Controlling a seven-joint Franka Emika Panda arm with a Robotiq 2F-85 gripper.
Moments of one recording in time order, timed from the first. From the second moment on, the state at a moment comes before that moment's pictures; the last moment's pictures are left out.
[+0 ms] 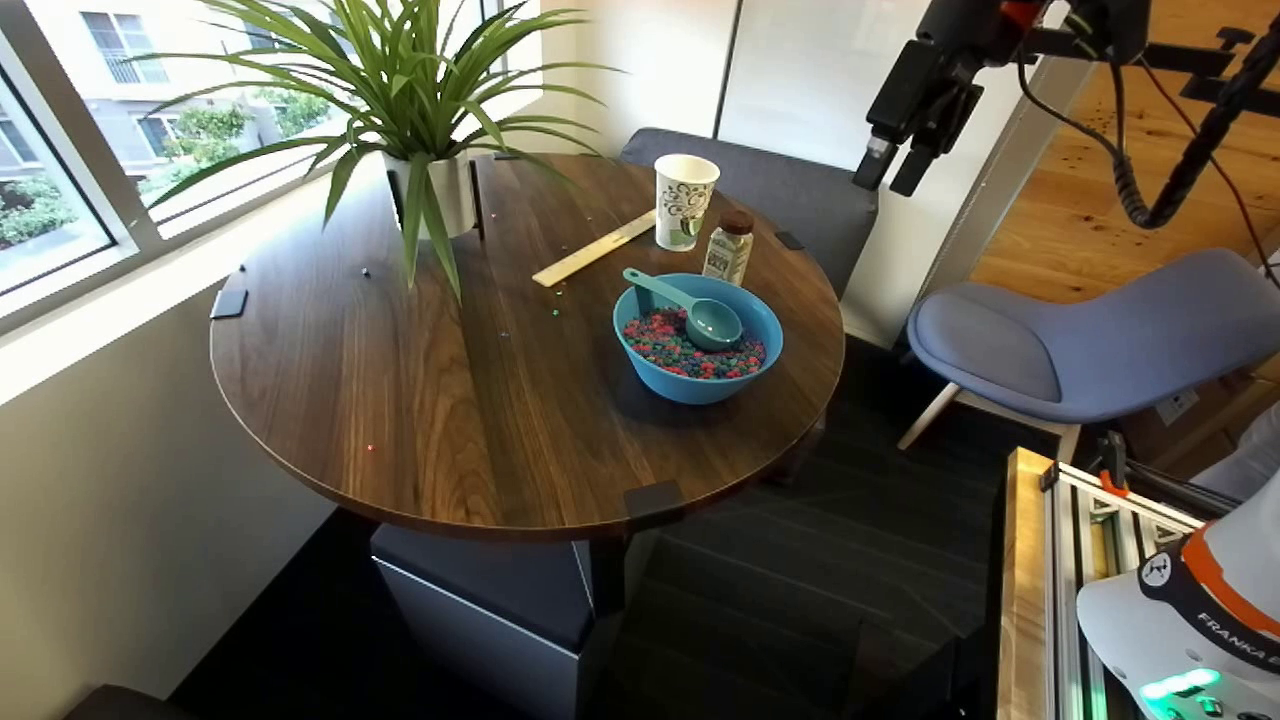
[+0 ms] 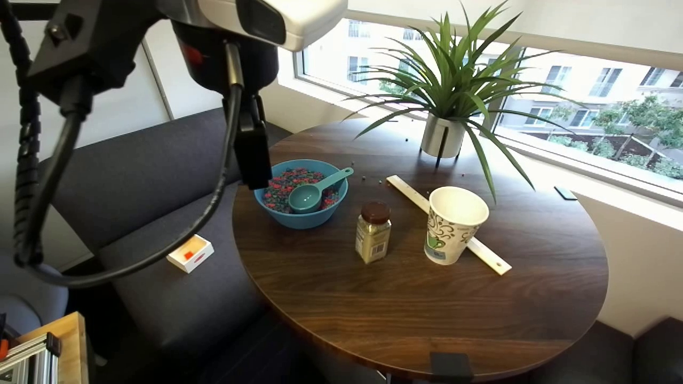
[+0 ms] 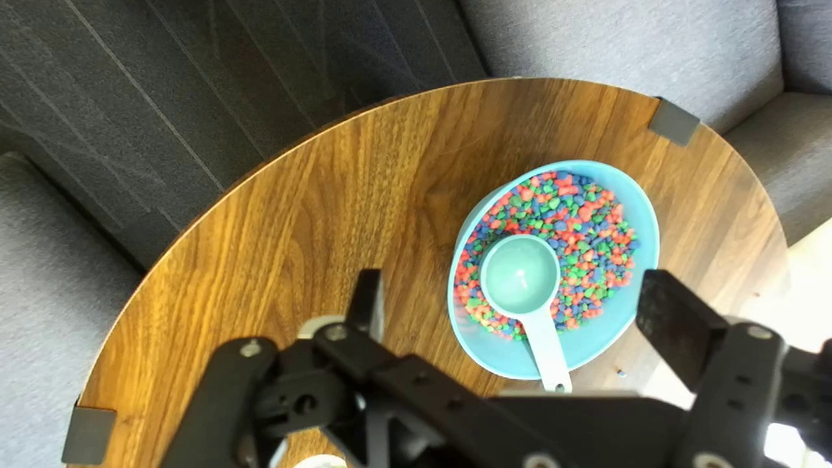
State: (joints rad) arm -0.02 -0.42 -0.09 -2.20 0.24 1.86 0.12
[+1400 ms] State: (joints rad) arm -0.09 0.09 -0.08 -1.88 0.18 2.03 0.15
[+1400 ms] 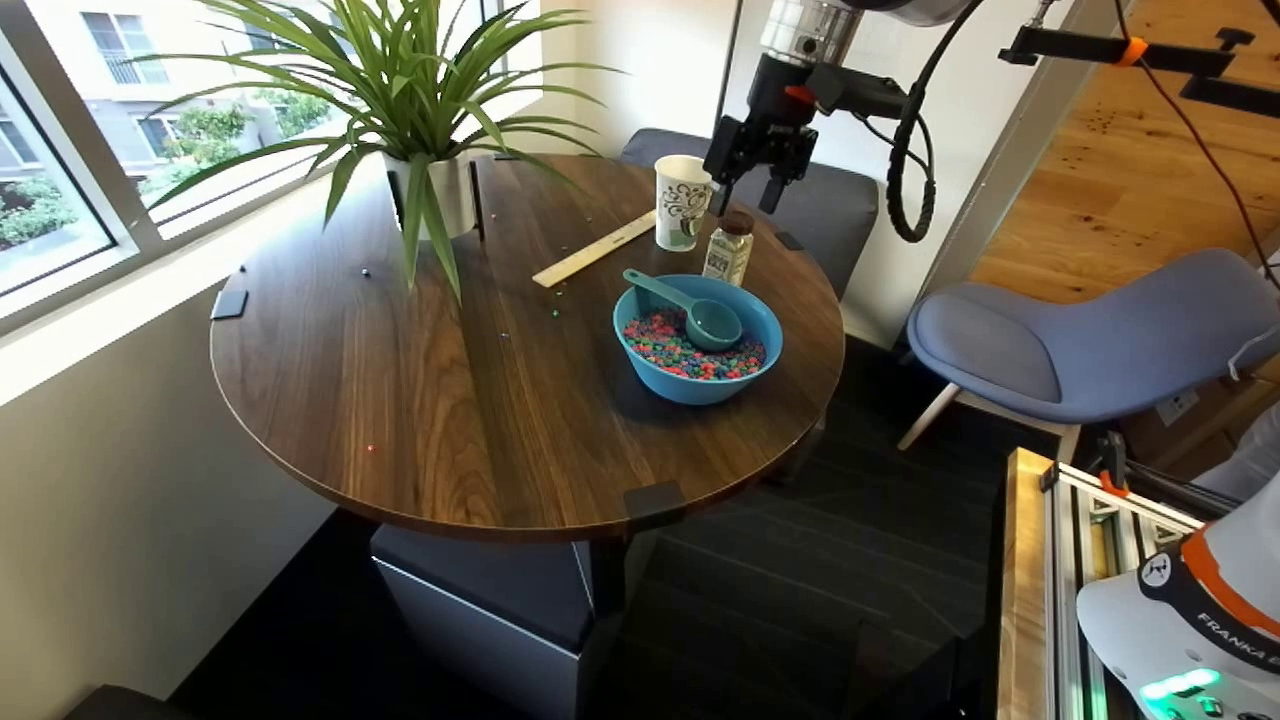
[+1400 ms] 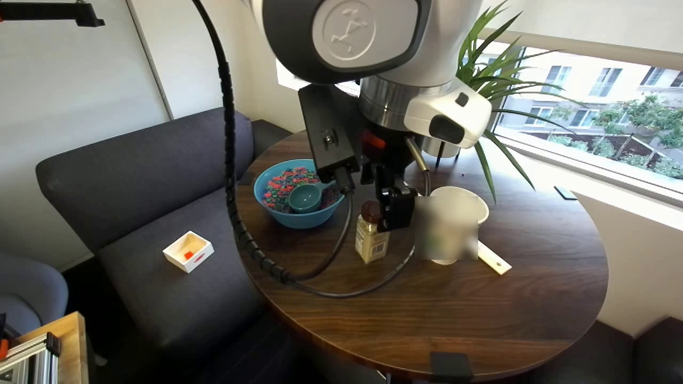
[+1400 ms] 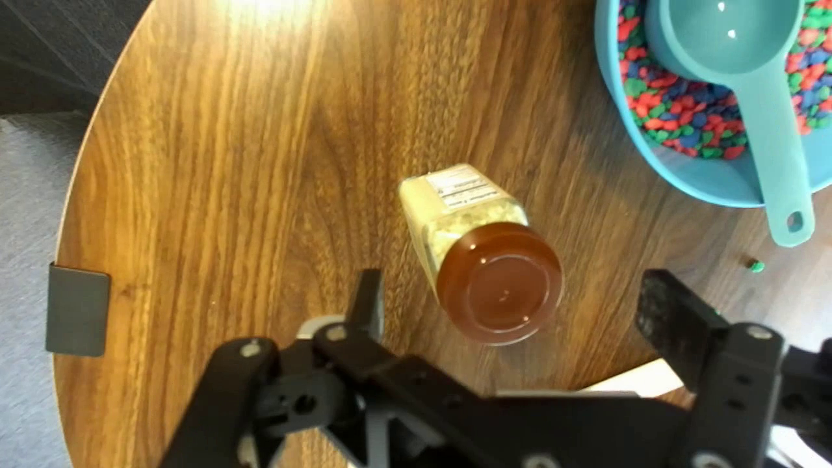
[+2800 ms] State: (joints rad) arm -0.06 0.22 -0.07 -1.78 0.01 1.95 0.18
